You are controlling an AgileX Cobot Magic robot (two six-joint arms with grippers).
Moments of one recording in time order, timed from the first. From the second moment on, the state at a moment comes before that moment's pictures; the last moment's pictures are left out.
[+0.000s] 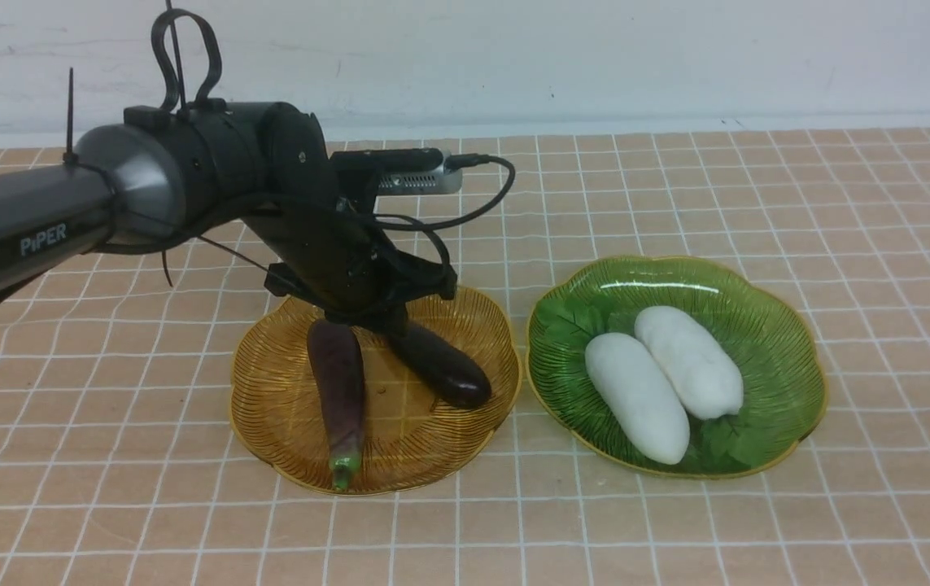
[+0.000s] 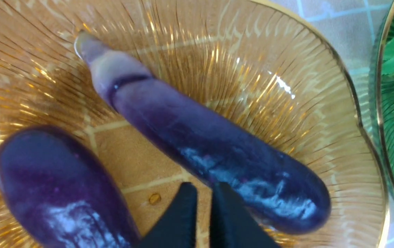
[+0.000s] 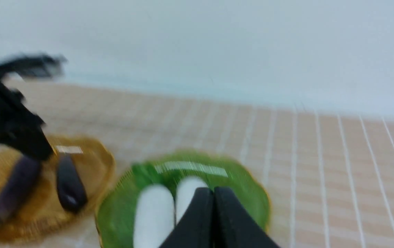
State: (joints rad) right arm 0.29 0.24 -0.39 0.00 0.41 0.02; left arm -0.37 1.94 -1.48 -0.22 0.76 -0.09
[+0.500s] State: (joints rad) right arm 0.29 0.24 -0.34 0.21 0.34 -0.11; left arm -0.37 1.84 -1.53 -0.20 0.84 -0.07
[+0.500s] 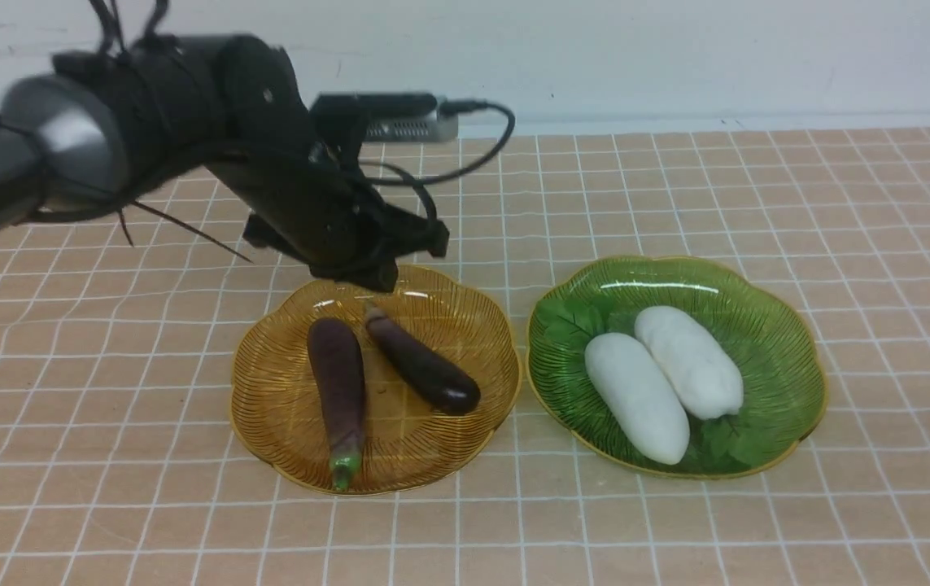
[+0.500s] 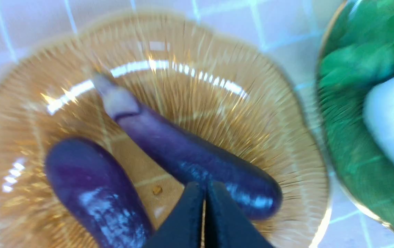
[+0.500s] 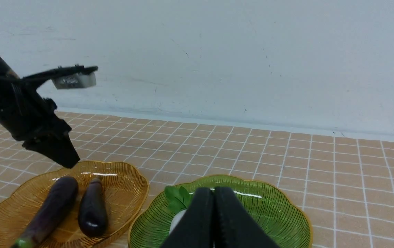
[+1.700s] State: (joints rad) right arm 0.02 -0.01 0.03 0.06 0.38 -0.11; left arm -0.37 1.36 -1.65 -0.09 1.25 0.05
